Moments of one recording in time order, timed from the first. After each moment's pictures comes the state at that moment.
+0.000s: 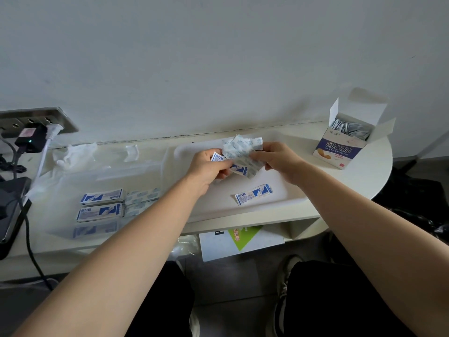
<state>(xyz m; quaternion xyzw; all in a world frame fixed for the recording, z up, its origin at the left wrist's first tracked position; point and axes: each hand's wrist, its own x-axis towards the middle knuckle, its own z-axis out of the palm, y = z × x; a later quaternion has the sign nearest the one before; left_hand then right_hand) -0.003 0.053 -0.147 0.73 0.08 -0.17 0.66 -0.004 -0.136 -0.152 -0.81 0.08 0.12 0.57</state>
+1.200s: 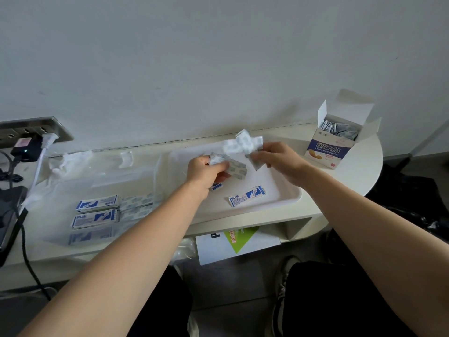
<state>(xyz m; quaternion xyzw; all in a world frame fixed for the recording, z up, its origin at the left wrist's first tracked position) -0.007 0.036 -0.153 0.72 0.14 -0.13 0.67 -0.021 -0.156 -0.136 -0.80 0.02 0.09 0.59</state>
